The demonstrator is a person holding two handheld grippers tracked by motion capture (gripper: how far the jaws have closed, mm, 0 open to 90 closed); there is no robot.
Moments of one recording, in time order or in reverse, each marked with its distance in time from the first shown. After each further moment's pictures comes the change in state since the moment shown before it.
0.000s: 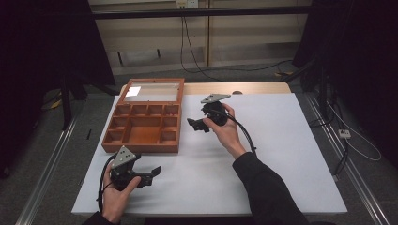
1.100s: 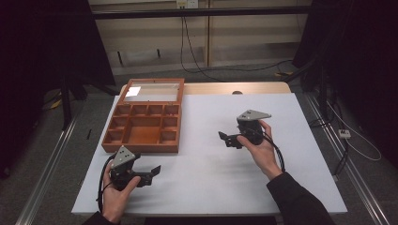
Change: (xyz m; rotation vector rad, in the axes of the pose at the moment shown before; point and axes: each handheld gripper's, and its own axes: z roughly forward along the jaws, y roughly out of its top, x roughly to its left) left arm 0.000 0.001 -0.001 -0.005 0.008 -0.003; right arm -0.020 -0.064 -0.096 -0.020 -0.104 0.035
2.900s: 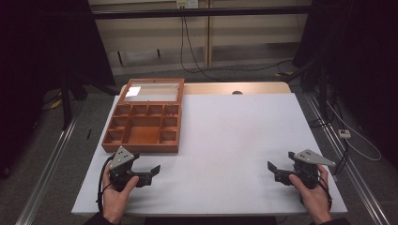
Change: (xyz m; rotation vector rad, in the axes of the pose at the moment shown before) left arm -0.002 0.000 -0.003 -0.028 0.017 -0.024; right arm -0.033 -0.123 -0.120 -0.024 -0.205 0.165
